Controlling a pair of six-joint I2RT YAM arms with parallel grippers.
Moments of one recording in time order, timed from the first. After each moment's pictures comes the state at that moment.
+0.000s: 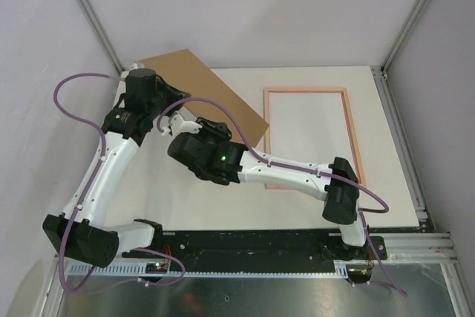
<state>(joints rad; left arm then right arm) -0.25 1.22 1.32 -0.59 -0.01 -1.05 1.29 1.97 1.91 -0.67 1.06 -0.19</state>
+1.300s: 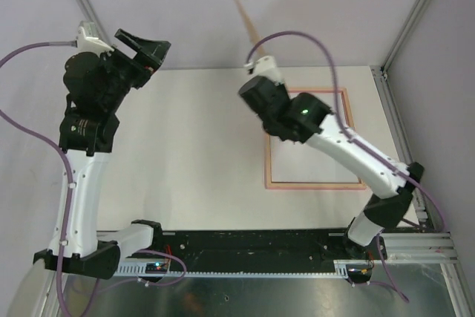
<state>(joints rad) -0.14 1.14 1.62 -0.52 0.09 -0.83 1.02 1.68 1.95 -1.05 0.88 0.20</state>
